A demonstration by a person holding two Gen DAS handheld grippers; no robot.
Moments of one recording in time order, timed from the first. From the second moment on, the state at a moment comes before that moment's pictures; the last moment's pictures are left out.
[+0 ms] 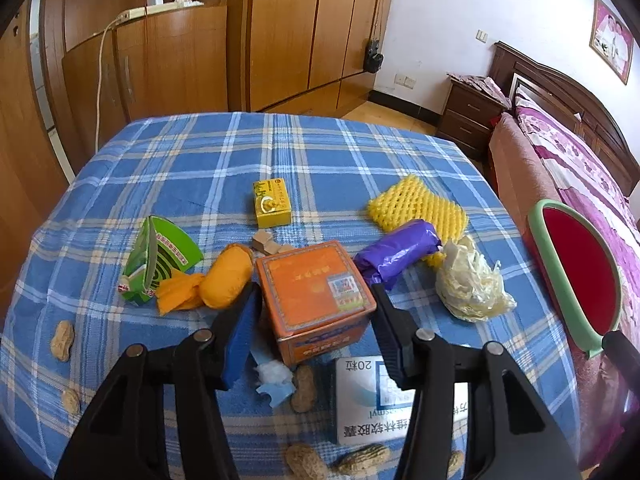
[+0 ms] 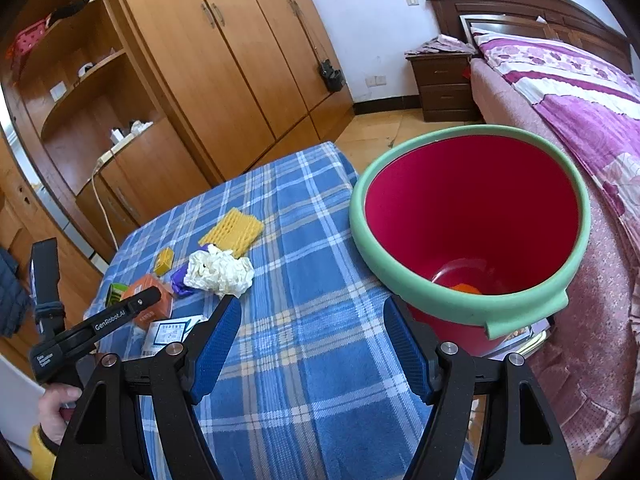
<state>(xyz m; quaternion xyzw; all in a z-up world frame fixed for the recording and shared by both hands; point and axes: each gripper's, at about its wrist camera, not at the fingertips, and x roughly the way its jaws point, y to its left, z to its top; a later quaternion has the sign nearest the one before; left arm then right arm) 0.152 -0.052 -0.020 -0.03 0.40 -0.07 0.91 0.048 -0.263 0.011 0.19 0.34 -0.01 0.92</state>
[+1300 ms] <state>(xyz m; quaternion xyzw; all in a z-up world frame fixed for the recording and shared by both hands) 0.090 0.062 -0.007 -0.11 0.37 -0.01 0.92 0.110 -0.096 -0.024 0.07 0.44 0.08 0.89</state>
